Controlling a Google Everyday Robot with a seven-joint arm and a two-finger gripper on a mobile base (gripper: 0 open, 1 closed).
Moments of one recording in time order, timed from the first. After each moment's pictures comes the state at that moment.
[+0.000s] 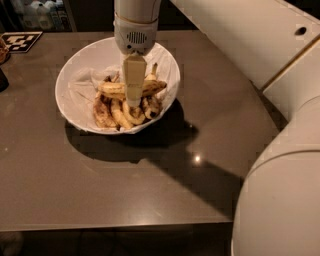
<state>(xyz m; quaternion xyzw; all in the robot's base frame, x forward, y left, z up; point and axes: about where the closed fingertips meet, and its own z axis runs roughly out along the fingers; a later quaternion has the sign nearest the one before) 0.576 0.056 0.937 -0.74 0.66 0.03 0.09</state>
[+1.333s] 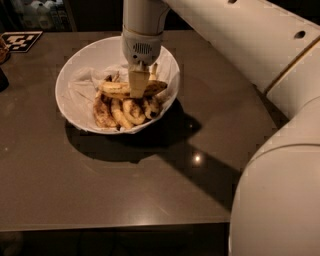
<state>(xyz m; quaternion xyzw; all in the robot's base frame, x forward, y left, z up) 0.578 0.043 0.910 -0.73 0.68 0.05 0.07</state>
